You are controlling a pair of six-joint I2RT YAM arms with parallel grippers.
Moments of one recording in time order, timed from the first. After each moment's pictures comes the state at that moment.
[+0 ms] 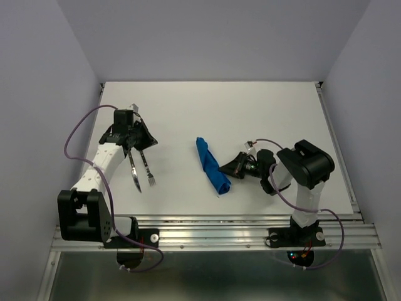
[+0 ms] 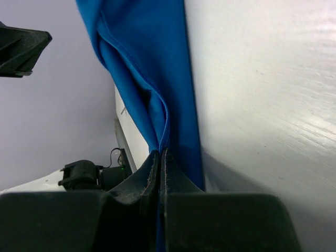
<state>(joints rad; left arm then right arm) -0.07 1.31 0.95 -0.46 0.24 -0.55 0.44 1.97 0.40 1.26 -0.64 1.19</state>
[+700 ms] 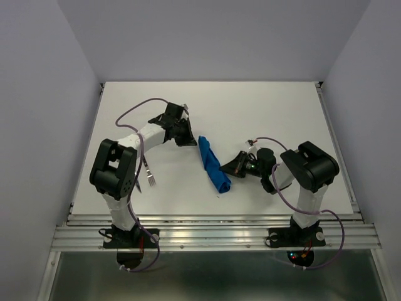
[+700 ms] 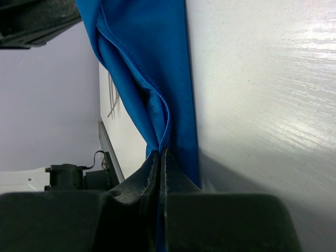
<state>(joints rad) -0.43 1.77 1.19 -0.35 0.26 -0.62 0.44 1.89 0.40 1.15 -0.60 1.07</state>
